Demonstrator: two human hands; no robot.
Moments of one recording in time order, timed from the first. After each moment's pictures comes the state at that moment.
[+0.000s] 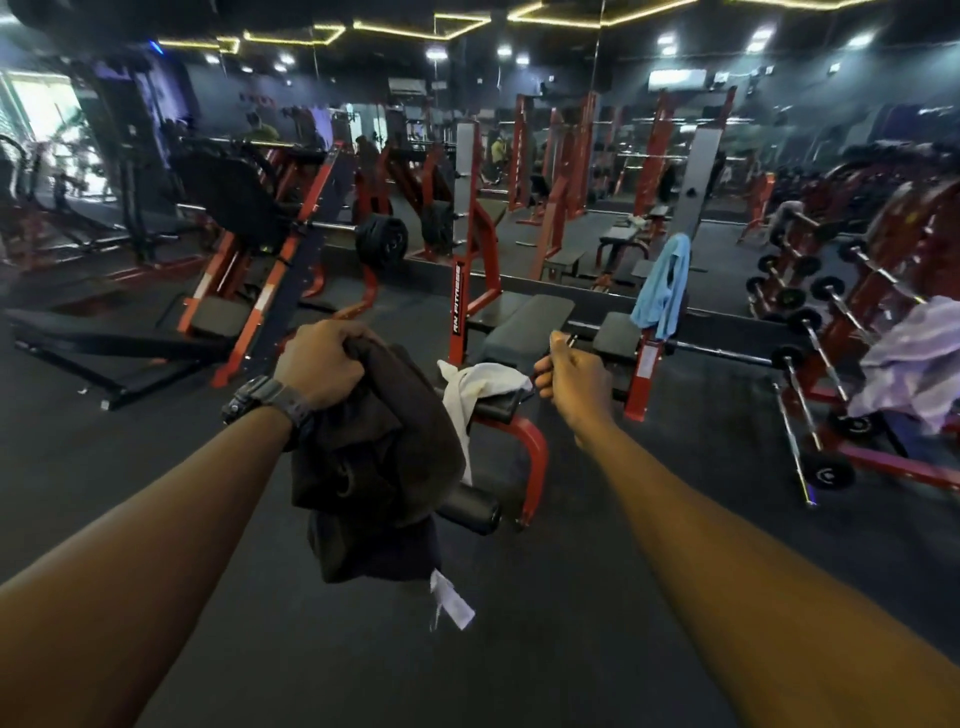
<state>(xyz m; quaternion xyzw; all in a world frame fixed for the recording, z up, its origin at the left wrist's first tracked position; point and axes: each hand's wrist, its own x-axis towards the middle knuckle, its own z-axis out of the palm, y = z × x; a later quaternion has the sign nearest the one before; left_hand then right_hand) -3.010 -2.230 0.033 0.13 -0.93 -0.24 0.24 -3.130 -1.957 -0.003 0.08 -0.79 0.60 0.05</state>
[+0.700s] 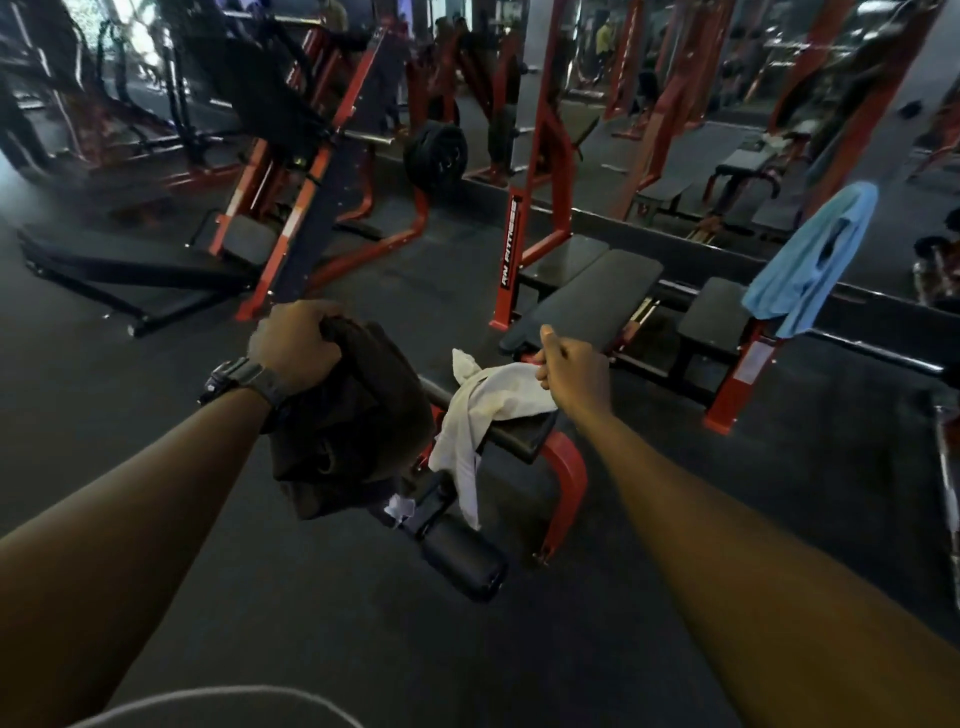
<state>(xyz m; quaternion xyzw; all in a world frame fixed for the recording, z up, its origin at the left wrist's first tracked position) -3.394 -2.351 -0.043 0.30 -0.92 -0.16 0.20 -3.594 -2.100 -0.112 0.19 -0.85 0.49 -0.02</state>
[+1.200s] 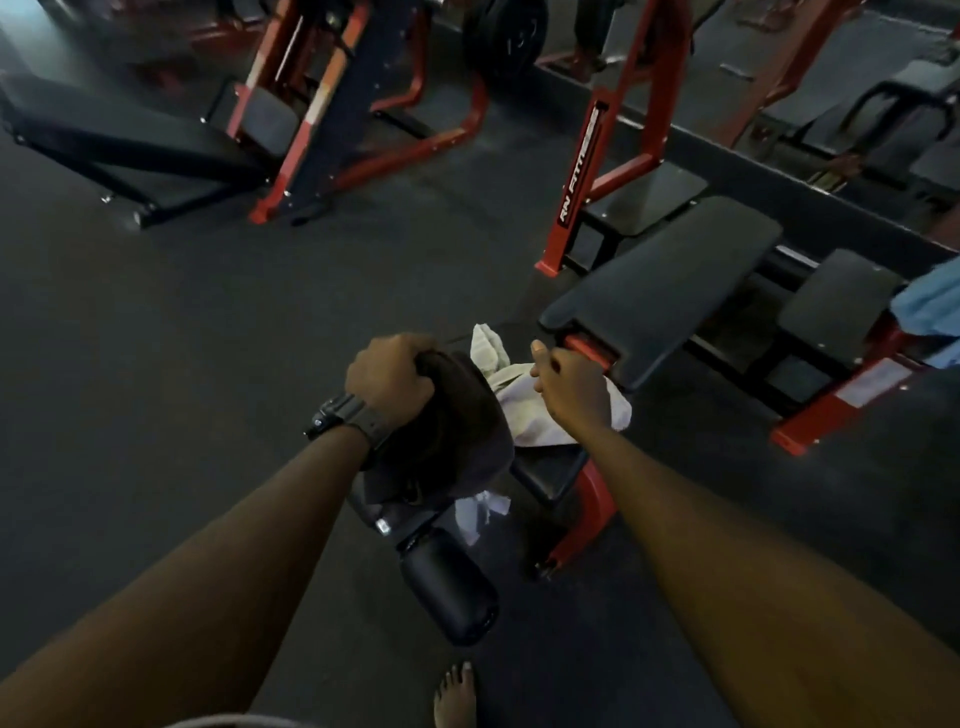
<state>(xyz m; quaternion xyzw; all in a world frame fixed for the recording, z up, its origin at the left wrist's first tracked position) -3.617 -2.397 -0.190 0.34 -0.90 -0.26 0.11 -3.801 -2.254 -0.257 0.26 -0.90 0.34 -0.12</state>
